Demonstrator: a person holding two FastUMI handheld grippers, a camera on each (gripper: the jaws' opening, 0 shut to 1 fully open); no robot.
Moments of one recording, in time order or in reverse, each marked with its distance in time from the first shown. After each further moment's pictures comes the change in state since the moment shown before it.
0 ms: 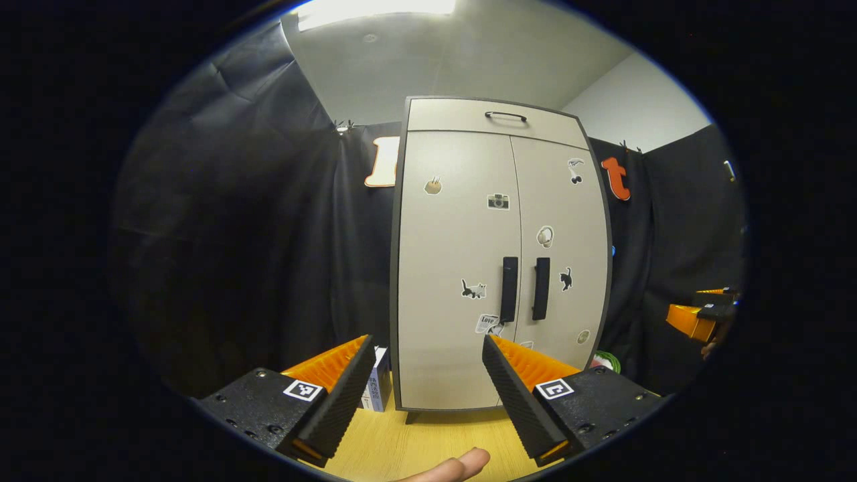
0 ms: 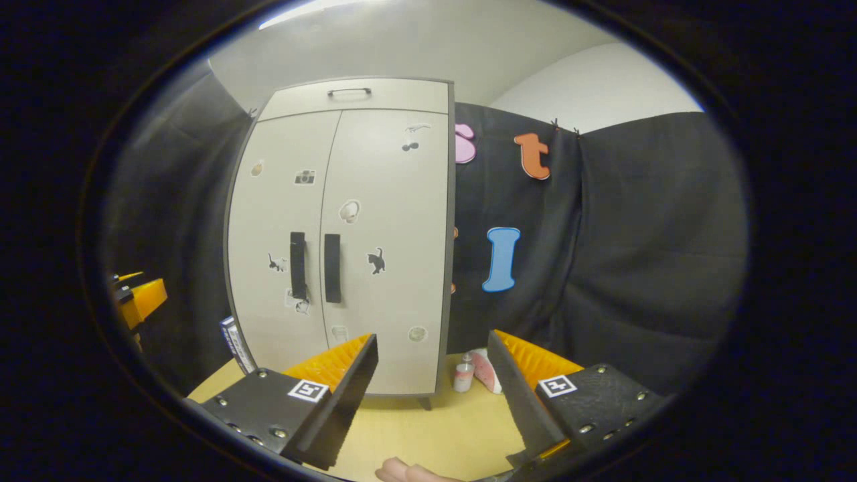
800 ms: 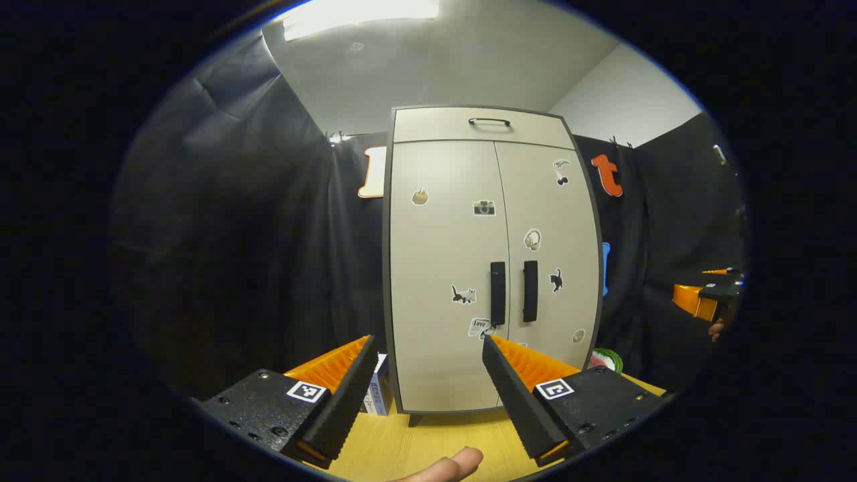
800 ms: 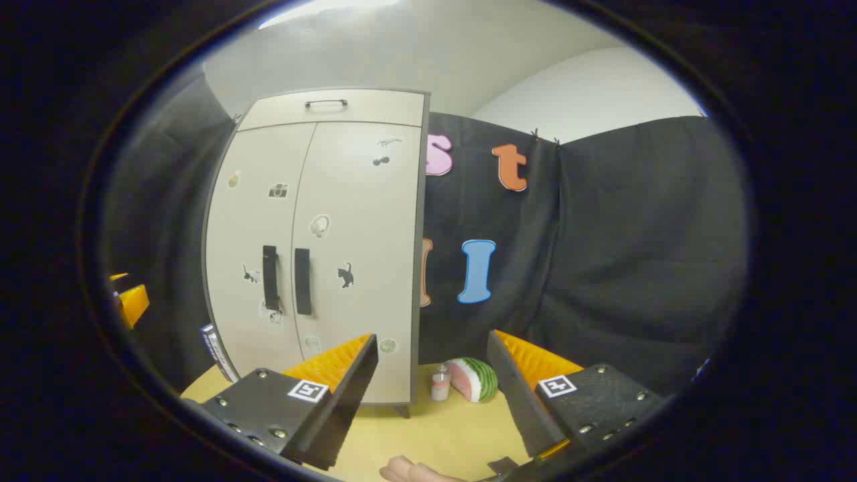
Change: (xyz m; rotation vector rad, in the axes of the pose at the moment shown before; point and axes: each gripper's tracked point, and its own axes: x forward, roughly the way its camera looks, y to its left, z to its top) left arm -0.009 -0.017 -0.001 0.042 -0.016 0.000; right arm -0.003 -0.032 0.013 0.003 -0.041 -0.065
